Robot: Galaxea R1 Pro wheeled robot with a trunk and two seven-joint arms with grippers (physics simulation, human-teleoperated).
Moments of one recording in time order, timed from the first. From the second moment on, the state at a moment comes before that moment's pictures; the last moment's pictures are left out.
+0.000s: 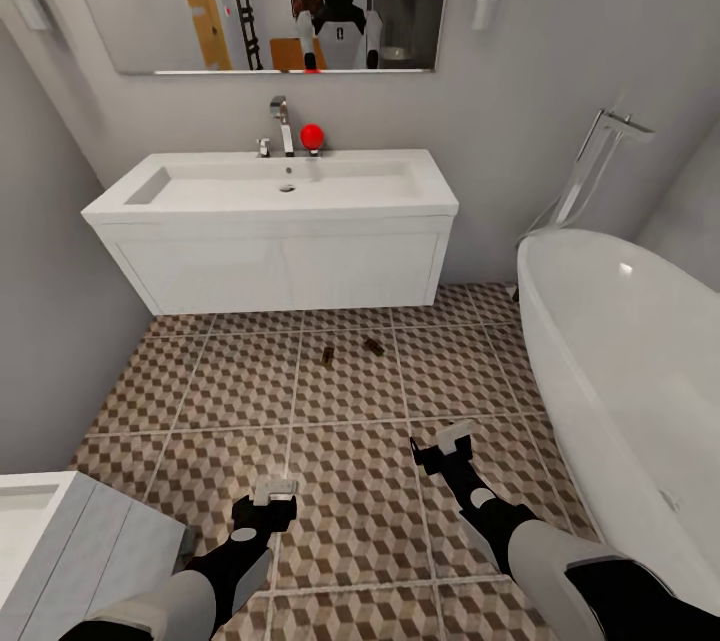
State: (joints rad) left arm -0.69 -0.10 -0.12 -0.11 0.05 -0.17 0.20; right arm -0.83 0.07 0.11 -0.02 0.23 -0.51 -0.06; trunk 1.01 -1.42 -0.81
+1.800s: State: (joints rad) left arm -0.69 -0.11 -0.12 -0.11 0.05 -0.17 0.20; right arm -0.83 0.07 0.11 -0.02 0.23 -0.51 -0.06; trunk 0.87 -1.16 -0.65
